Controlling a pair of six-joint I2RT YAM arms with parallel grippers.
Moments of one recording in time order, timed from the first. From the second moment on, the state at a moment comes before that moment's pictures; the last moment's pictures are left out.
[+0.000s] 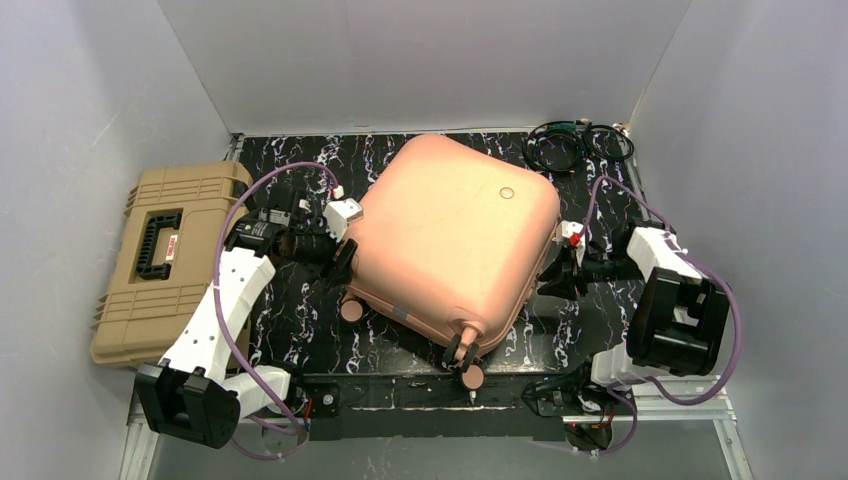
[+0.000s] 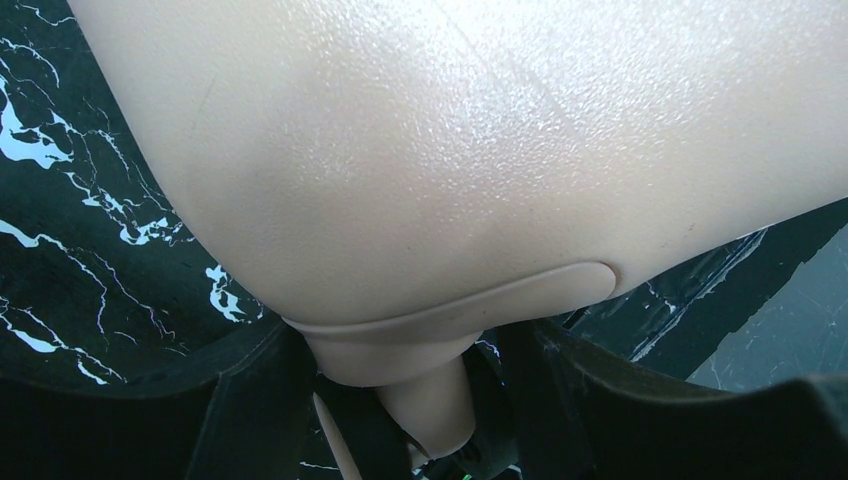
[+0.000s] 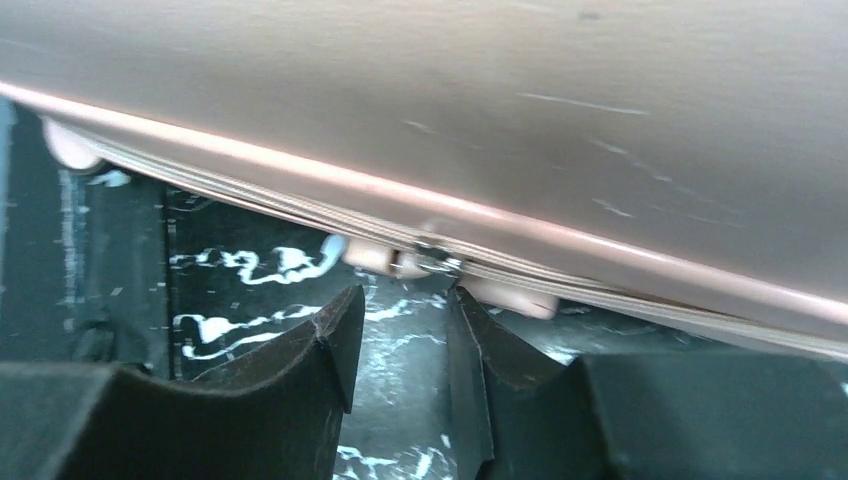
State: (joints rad) left arm -0.24 1.15 1.10 -1.04 0.44 0.45; right arm -0.23 1.45 0.87 -1.19 -1.12 -1.65
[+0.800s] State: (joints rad) left arm -0.24 1.12 1.07 -1.02 0.44 0.45; right arm -0.23 1.28 0.73 -0.72 -1.13 -1.12
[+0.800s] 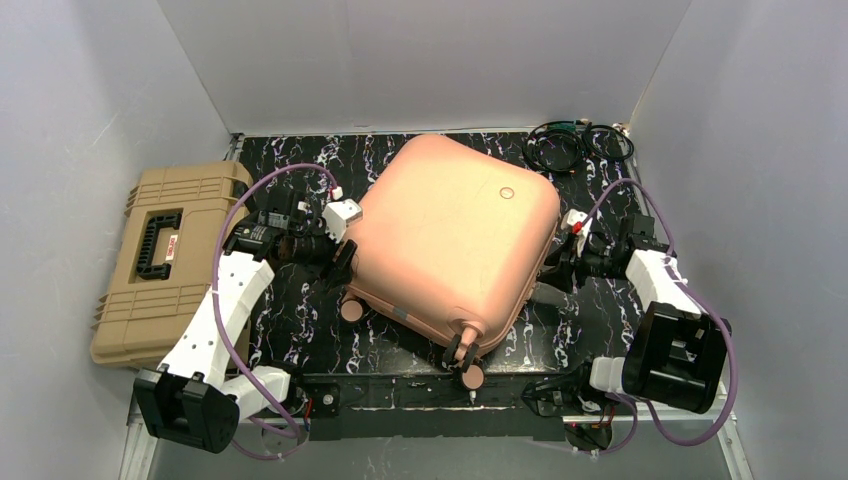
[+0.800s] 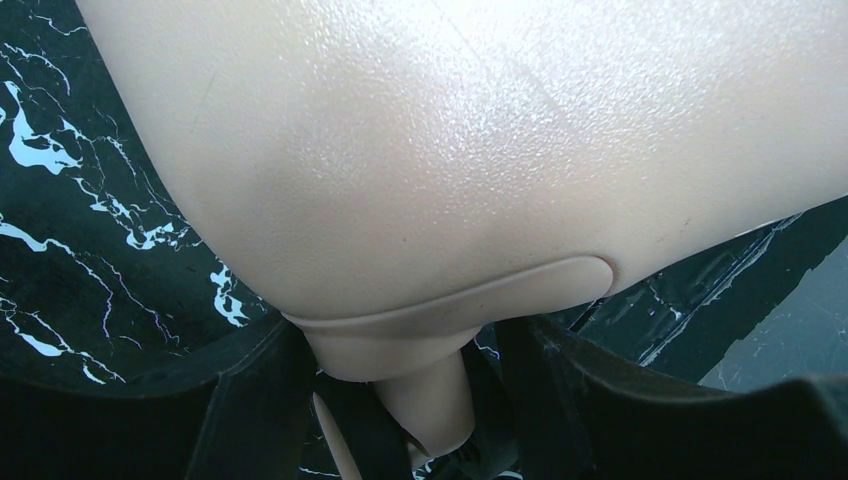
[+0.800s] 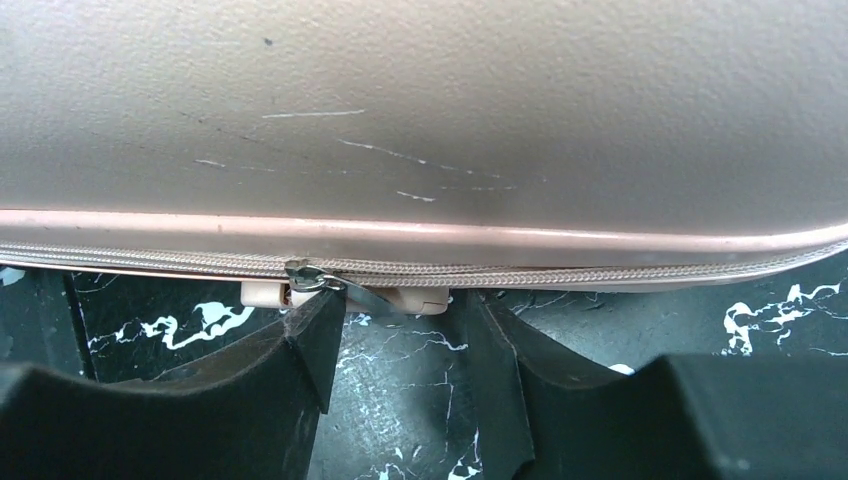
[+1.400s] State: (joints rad) left arm -0.24 1.11 1.07 -1.01 0.44 0.45; right arm -0.24 1.22 0.72 -0.81 -1.17 -1.24
